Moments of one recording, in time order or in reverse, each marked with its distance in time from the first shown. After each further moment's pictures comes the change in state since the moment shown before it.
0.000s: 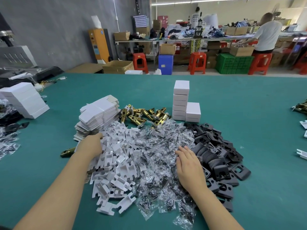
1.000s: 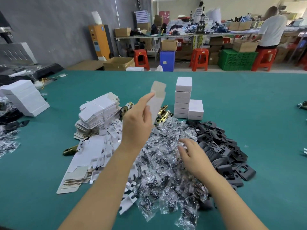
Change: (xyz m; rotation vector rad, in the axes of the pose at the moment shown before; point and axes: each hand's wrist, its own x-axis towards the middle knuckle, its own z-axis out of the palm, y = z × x) left_hand -0.093 0.168 -0.072 -0.800 0.860 0.617; right_hand 0.032 -0.008 -0.042 0.205 -0.181 0.042
